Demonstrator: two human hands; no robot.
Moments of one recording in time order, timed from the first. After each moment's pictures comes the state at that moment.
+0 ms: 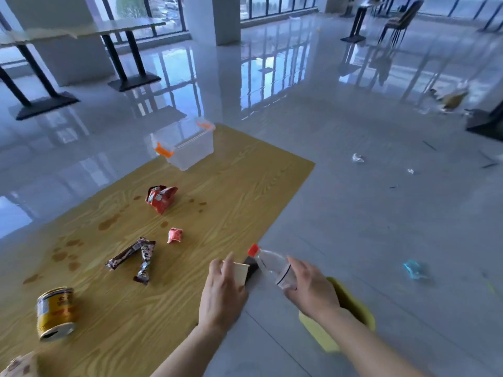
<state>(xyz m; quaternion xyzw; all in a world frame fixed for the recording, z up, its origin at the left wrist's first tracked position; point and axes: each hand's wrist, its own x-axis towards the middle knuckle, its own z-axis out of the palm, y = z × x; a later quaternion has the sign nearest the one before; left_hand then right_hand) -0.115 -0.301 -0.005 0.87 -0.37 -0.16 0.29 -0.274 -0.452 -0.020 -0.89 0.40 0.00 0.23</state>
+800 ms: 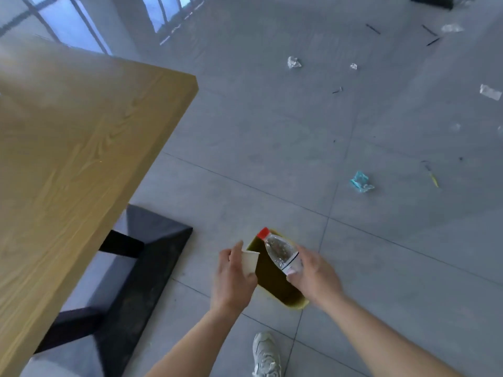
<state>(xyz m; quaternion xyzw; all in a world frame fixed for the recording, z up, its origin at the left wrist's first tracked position) -0.281 -0.553 -0.248 0.82 -0.42 -0.34 0.21 -0.460 -0.636 -0.250 -0.73 0.60 0.09 0.32</state>
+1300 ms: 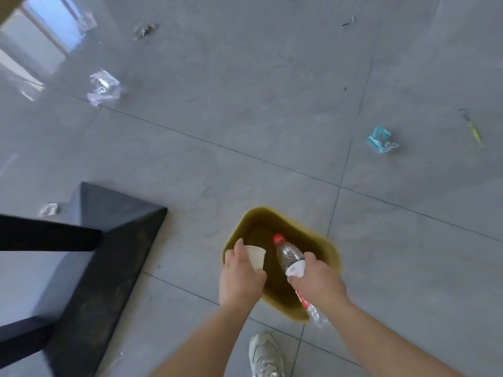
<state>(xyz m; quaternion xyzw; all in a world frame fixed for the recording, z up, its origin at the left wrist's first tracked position) -0.325 -0.601 -0.462 0.85 -0.35 -0.38 0.11 -0.482 -0.654 -0.462 -0.63 0.66 0.20 0.35</state>
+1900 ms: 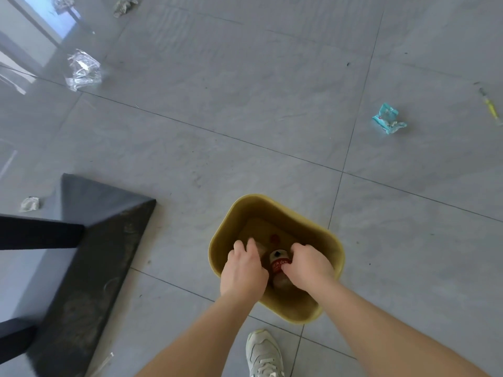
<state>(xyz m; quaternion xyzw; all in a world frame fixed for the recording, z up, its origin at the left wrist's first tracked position) -0.350 -0.613 -0.513 0.81 -0.47 -0.35 -0.02 -0.478 -0.669 -0.523 -0.67 0.63 0.22 0.32</state>
